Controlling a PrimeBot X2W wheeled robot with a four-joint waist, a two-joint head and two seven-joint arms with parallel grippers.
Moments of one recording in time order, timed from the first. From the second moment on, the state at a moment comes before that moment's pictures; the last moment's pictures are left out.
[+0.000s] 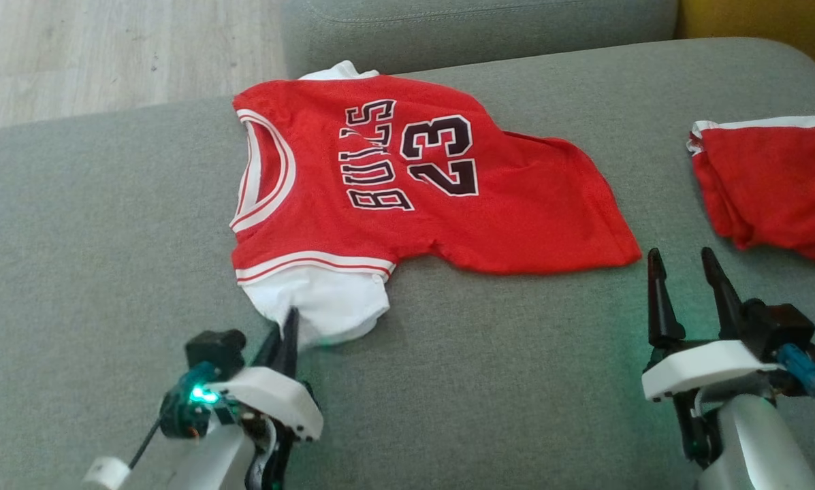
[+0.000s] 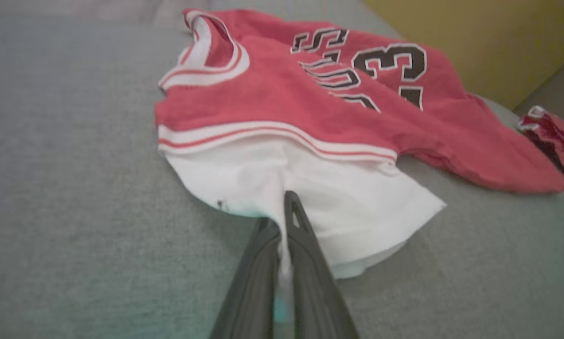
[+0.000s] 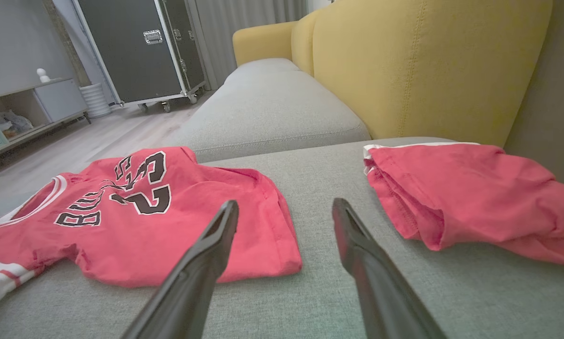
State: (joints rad) left arm -0.30 0.11 -0.50 0.64 -0.61 0.00 -0.09; right arm -0.17 -0.05 -0.04 0.44 0.11 0.13 -0.25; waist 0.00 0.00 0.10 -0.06
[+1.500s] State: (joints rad) left arm -0.32 0.06 -0.30 0.45 -0.49 -0.04 -0.25; right arm -0.57 -0.06 -0.04 1.15 0.23 0.13 -0.23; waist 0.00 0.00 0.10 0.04
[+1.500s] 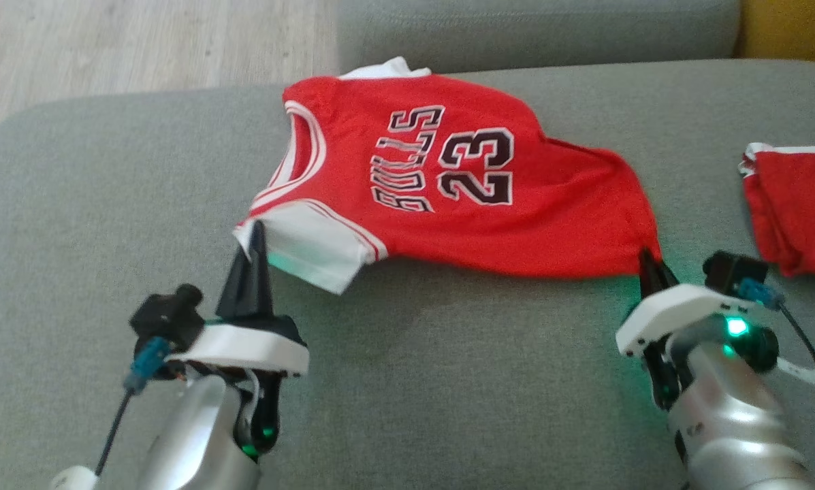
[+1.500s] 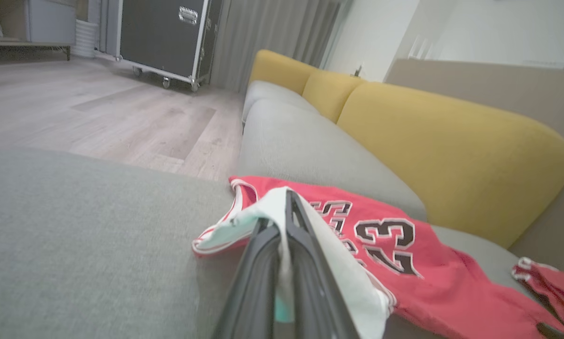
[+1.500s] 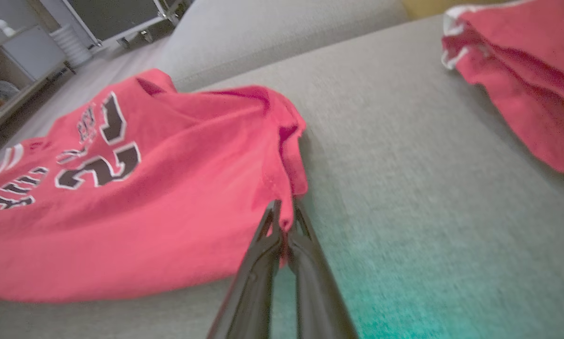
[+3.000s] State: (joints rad) left arm -1.14 0.28 -0.13 0.42 -0.55 -0.04 0.04; right arm -1.10 -0.21 0.17 0.50 0.26 0.13 -0.05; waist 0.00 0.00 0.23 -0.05
